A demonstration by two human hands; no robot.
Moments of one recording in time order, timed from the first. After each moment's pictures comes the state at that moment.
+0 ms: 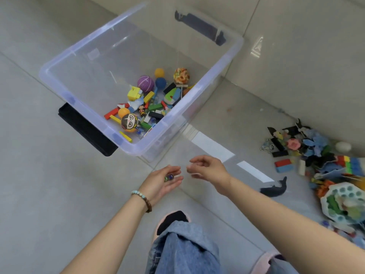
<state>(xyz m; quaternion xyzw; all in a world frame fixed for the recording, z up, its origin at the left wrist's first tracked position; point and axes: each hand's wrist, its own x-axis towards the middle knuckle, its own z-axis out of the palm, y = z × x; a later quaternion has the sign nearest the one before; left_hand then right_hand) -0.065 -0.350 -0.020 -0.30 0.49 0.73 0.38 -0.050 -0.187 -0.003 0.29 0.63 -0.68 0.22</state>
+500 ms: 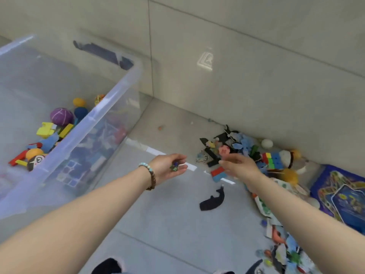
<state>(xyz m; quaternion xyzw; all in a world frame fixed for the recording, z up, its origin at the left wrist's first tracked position) -0.118 -0.130 0.014 -0.18 0.53 0.65 0.51 -0.006 0.066 0.023 0.44 0.71 -0.55 0.07</state>
